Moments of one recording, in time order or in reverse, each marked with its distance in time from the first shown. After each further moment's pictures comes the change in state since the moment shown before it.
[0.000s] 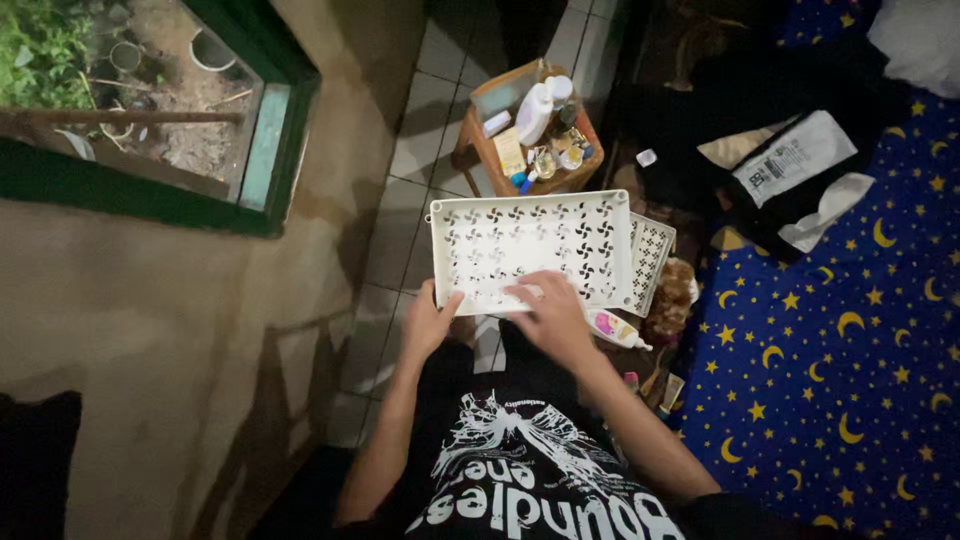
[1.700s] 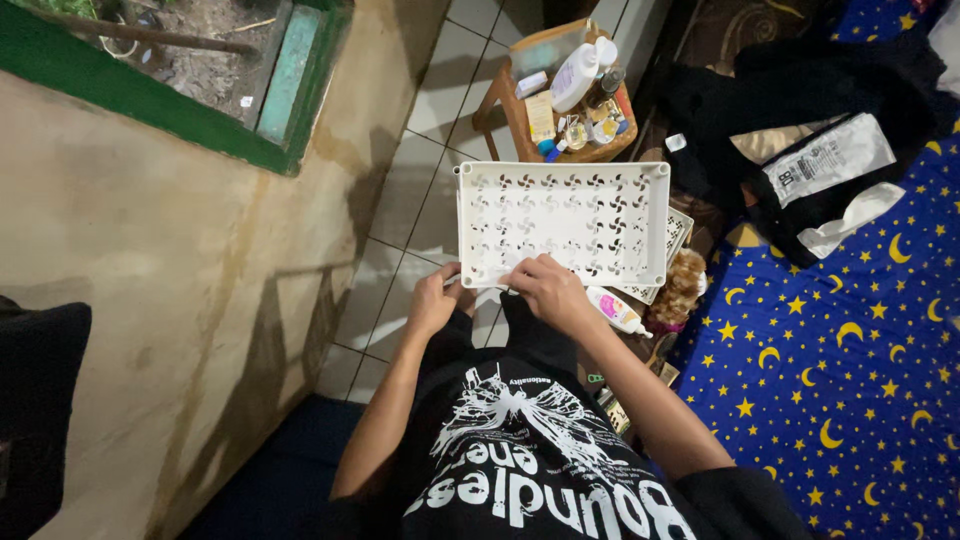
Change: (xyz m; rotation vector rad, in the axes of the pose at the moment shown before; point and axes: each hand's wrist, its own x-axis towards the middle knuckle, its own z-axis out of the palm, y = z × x) left_hand -0.027 -0.039 0.001 -0.061 -0.054 -0.005; right_hand 0.007 -0.006 0.030 0.043 -0.240 -0.199
